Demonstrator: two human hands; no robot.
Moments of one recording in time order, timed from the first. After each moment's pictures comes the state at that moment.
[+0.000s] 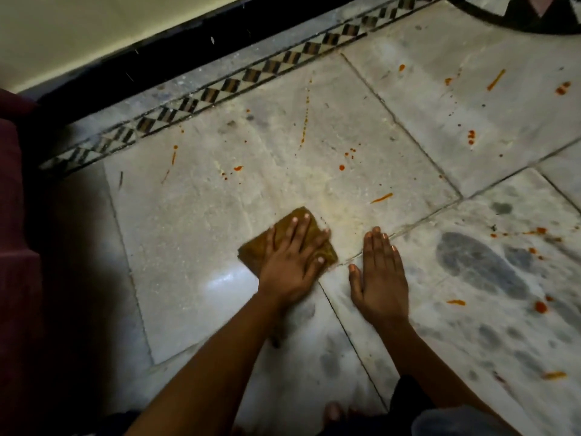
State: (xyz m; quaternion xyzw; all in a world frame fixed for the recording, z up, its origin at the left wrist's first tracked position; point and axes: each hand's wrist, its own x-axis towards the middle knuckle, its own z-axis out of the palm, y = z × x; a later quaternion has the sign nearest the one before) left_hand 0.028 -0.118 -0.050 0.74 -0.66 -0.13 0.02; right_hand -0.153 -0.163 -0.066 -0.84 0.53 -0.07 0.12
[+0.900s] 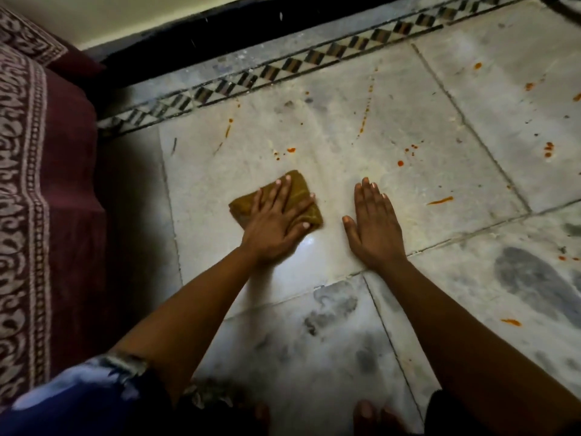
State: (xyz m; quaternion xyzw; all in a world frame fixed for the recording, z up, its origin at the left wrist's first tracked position) left_hand 0.135 -0.096 -0.050 0.78 -0.62 -0.12 0.03; right_hand -0.050 -0.206 -0.059 -0.91 0.39 -0.06 0.13
